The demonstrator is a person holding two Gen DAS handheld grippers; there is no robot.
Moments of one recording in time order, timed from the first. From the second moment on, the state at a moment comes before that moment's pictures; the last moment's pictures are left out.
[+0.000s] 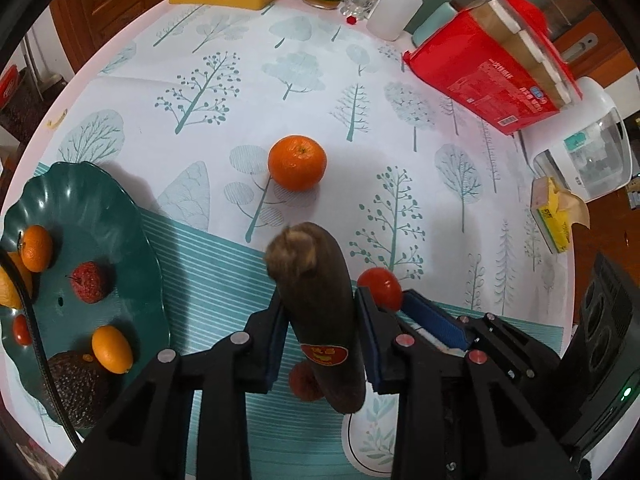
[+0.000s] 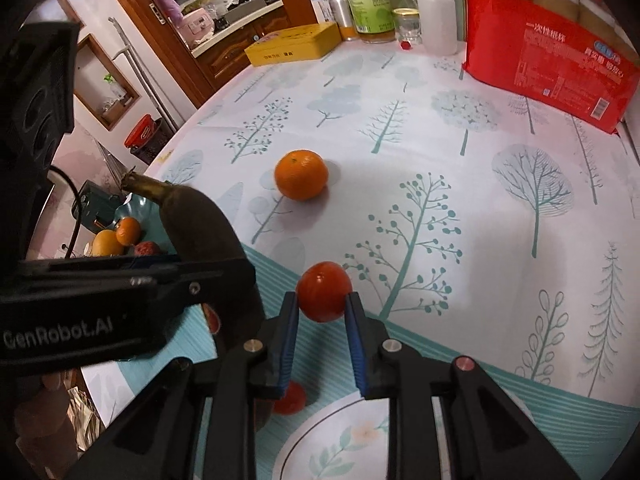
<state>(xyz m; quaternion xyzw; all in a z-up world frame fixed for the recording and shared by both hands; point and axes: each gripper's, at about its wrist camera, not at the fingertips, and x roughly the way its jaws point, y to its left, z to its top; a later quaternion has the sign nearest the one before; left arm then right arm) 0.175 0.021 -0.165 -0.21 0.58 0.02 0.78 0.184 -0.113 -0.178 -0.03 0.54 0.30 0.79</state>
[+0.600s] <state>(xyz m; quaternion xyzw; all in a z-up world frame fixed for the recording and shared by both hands) 0.121 0.058 -0.091 -0.18 0.55 -0.01 0.82 0.140 -0.088 -0.111 -0.03 0.48 0.34 0.81</state>
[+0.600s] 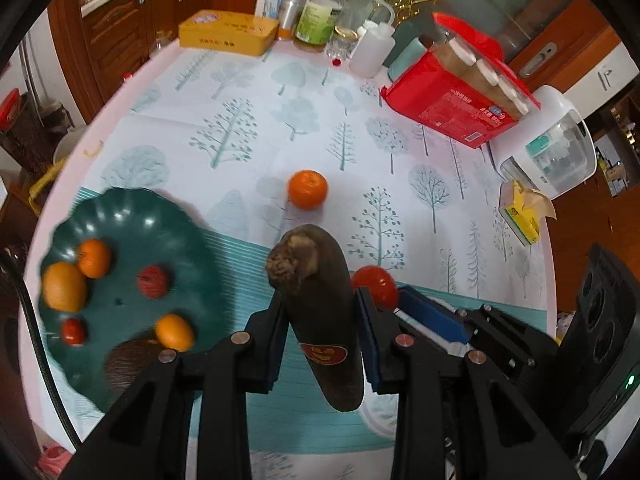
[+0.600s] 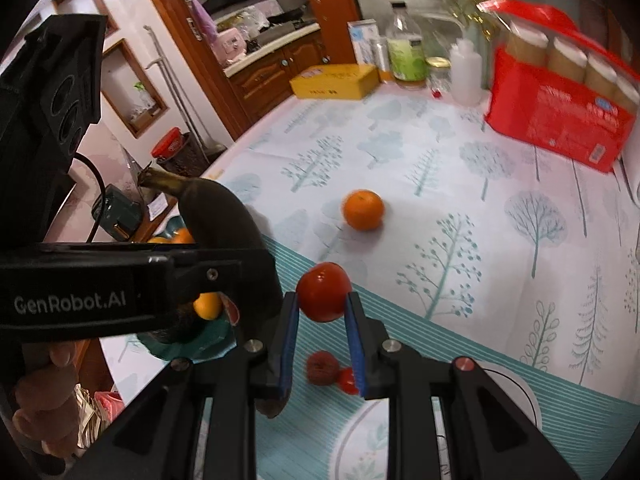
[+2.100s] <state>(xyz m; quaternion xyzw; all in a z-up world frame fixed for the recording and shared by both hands) 0.103 0.181 -0.147 0.07 0.61 -0.10 0.79 0.087 0.067 -0.161 -0.05 0.53 0.20 0.83</state>
